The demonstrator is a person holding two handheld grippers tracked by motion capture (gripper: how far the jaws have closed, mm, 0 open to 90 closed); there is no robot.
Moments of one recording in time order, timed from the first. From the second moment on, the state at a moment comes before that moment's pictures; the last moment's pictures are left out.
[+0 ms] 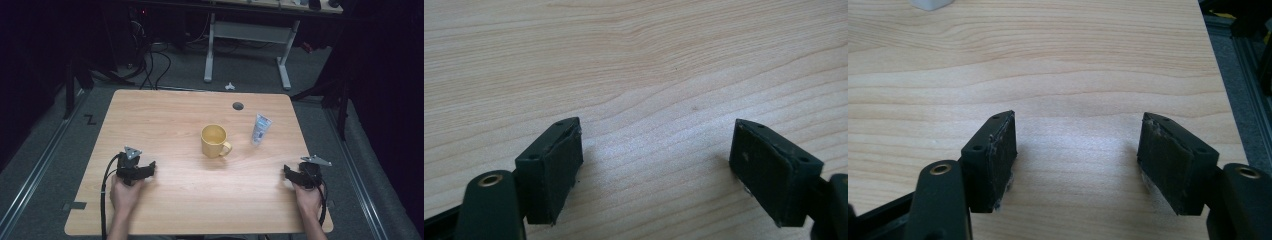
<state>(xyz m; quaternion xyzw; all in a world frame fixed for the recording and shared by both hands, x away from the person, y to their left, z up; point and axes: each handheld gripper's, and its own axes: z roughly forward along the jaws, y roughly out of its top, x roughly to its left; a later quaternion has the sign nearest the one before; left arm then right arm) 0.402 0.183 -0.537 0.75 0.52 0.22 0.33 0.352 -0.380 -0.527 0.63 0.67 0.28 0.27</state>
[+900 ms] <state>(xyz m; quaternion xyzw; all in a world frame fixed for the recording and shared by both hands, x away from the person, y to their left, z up) 0.402 0.183 -0.537 0.75 0.52 0.22 0.33 0.342 -0.355 -0.515 0.59 0.70 0.29 0.28</state>
